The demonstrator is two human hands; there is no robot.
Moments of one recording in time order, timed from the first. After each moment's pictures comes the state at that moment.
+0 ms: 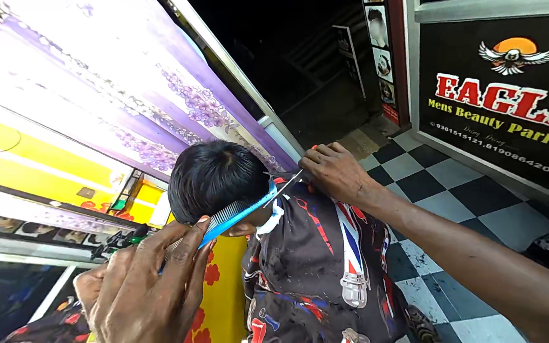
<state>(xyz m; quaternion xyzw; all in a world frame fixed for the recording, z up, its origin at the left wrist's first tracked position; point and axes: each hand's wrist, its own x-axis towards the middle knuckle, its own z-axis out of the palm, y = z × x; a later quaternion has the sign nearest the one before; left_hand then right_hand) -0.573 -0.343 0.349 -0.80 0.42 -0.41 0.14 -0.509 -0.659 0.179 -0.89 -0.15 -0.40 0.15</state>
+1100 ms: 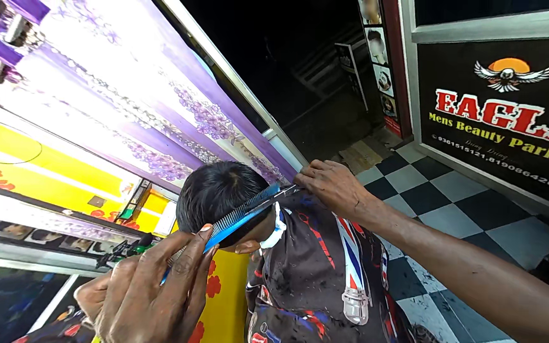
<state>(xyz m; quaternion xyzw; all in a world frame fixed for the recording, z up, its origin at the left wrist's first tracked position) -0.570 -0.350 0.353 -0.77 0.42 -0.46 0.13 -0.519 -0.655 0.202 -0.87 -0.19 -0.43 0.17</state>
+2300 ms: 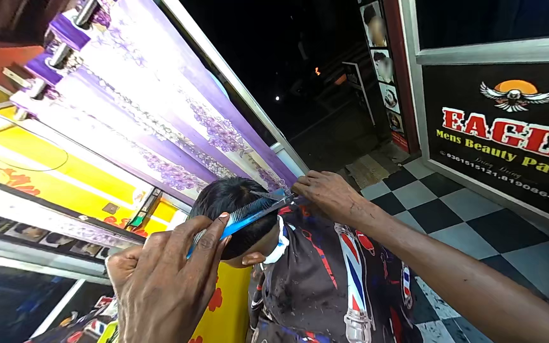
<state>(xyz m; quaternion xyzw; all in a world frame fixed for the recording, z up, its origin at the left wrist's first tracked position) -0.563 -0.384 0.379 -0.77 0.43 -0.44 0.19 -0.498 -0.664 0.219 -0.88 -0.23 -0.37 0.20</state>
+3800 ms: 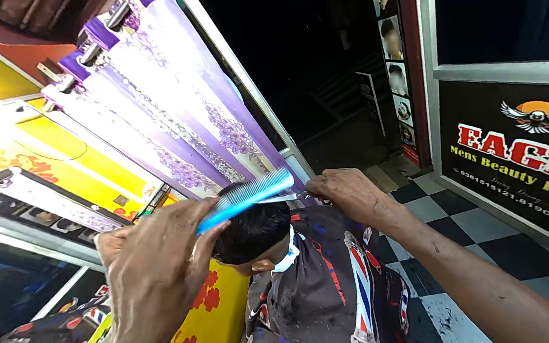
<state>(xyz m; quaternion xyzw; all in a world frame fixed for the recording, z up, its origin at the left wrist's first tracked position) -0.550 -0.390 0.402 -0.78 0.40 -0.46 0.09 -0.505 -0.690 0.254 -0.88 -0.25 -0.38 0.16</state>
